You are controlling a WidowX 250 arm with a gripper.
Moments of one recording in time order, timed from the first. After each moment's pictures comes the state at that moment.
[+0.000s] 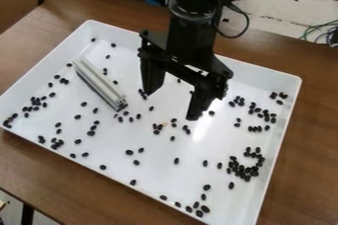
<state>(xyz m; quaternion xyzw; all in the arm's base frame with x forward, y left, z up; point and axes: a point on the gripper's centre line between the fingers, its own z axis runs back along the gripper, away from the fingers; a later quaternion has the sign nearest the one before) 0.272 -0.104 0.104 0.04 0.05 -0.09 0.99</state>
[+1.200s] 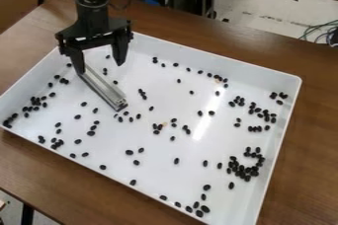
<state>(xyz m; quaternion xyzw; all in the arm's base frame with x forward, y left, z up) 0.332 0.058 0.056 0.06 -0.05 0.44 0.89</state>
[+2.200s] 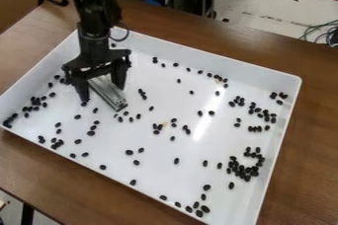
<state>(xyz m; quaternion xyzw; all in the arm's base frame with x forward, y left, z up) 0.326 0.068 0.001 0.06 0.01 0.48 0.87</state>
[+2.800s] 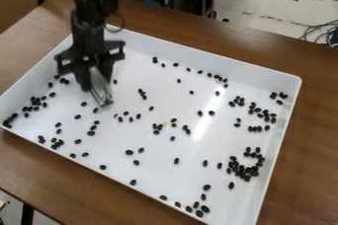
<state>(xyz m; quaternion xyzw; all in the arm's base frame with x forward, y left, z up) 0.326 0.062 0.027 0.08 -0.01 0.48 0.87</state>
